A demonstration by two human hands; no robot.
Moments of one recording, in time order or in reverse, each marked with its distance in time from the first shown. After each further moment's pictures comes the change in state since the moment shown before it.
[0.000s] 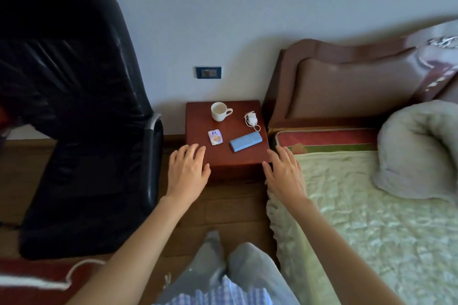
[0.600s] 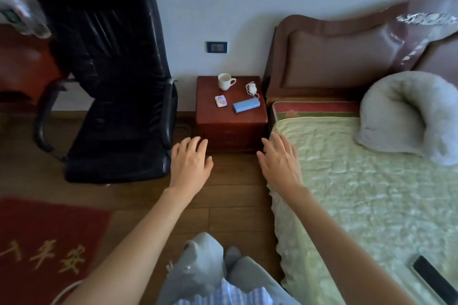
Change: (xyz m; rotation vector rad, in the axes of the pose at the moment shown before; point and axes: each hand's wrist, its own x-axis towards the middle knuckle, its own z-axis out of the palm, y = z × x) left_hand -0.285 0.063 -0.054 0.012 0.077 -0.036; right_hand -0.278 0.003 -0.033 -0.080 0.089 -0.157
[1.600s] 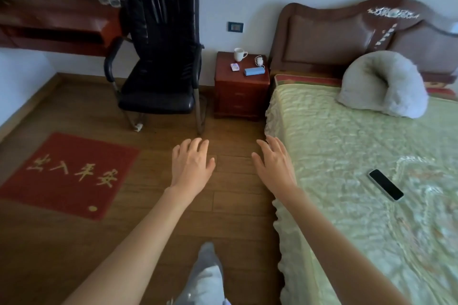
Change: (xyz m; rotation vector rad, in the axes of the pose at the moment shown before) left_hand -0.512 0.053 -0.093 0.001 0.017 -0.086; right_hand -0.499 -0.078 -0.051 0.177 -0.015 -0.056
